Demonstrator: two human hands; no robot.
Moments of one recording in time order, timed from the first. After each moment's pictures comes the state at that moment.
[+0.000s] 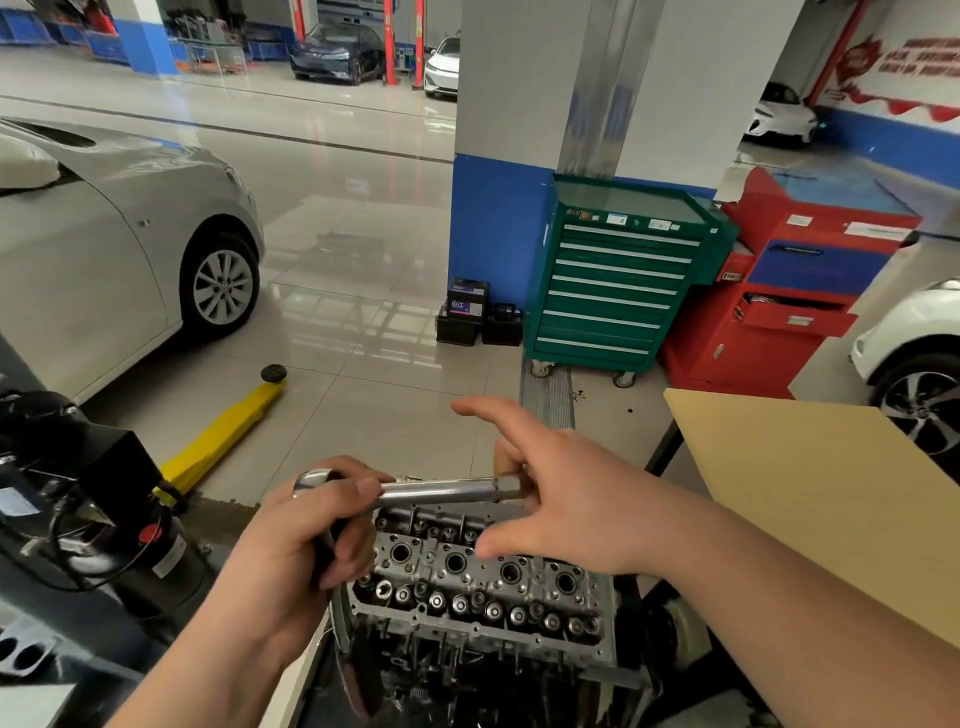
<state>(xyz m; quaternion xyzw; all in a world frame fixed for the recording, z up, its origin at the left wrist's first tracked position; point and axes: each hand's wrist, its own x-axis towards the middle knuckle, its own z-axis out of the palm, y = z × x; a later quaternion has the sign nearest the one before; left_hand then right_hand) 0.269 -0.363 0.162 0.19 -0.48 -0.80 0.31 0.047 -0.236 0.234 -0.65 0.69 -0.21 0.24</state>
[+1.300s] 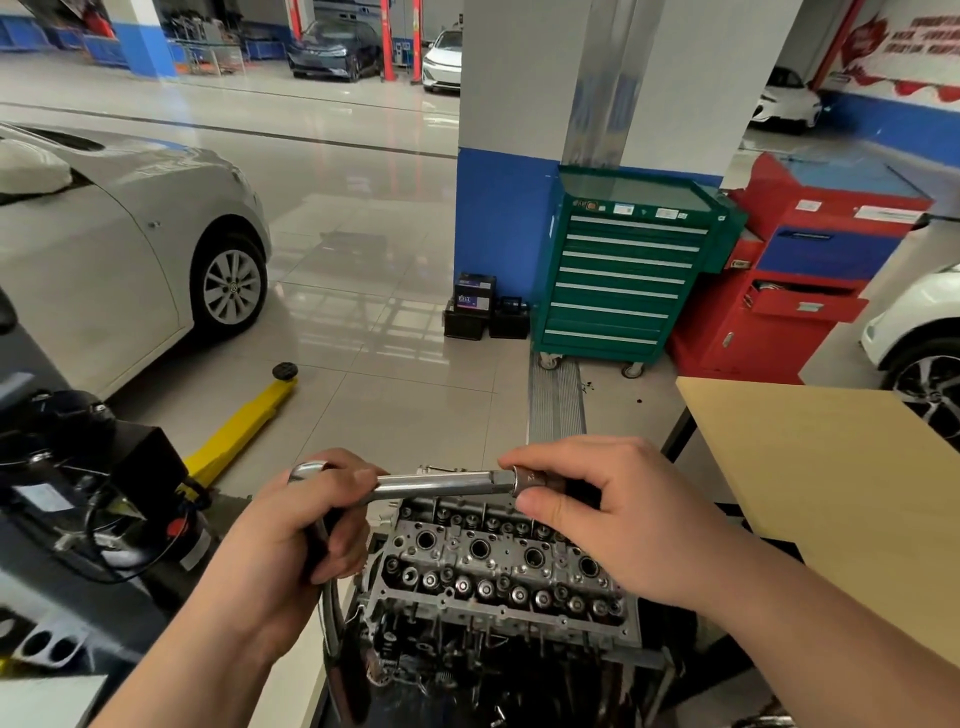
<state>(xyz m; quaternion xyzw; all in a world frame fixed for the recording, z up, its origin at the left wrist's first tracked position) 0.301 -0.371 0.174 0.22 -0.49 -0.79 0.30 0.076 -0.204 0.230 -0.61 0.73 -0.29 0.14</state>
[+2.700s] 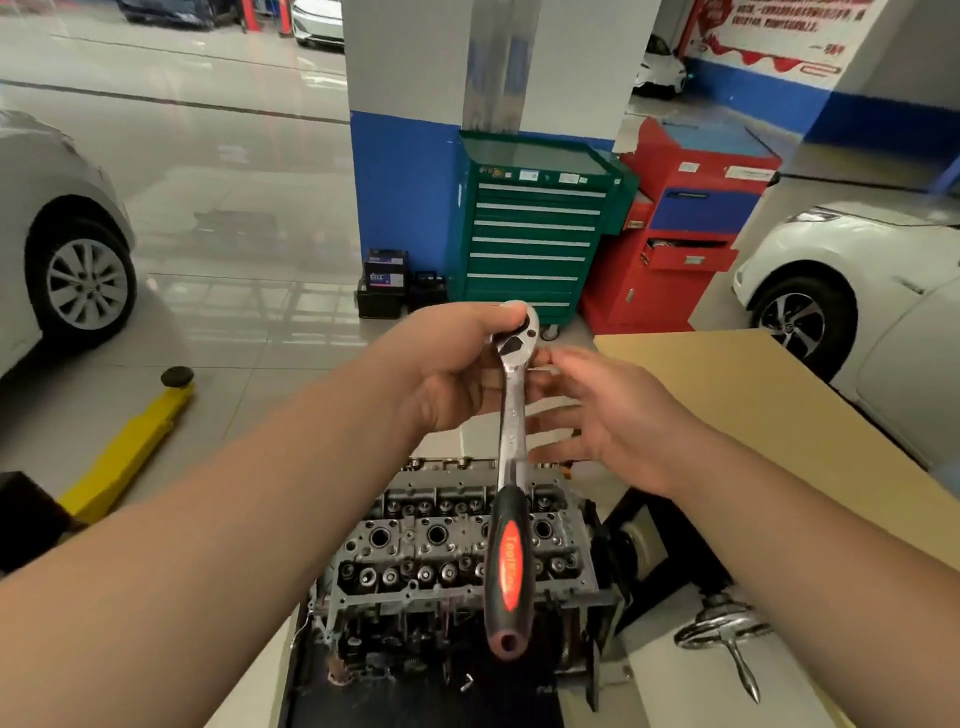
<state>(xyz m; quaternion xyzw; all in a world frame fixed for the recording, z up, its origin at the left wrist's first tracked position) 0.128 -0.387 0.258 0.23 -0.50 -0.83 0.02 0.023 -0.237 0.218 -0.22 0.66 -0.59 0.41</state>
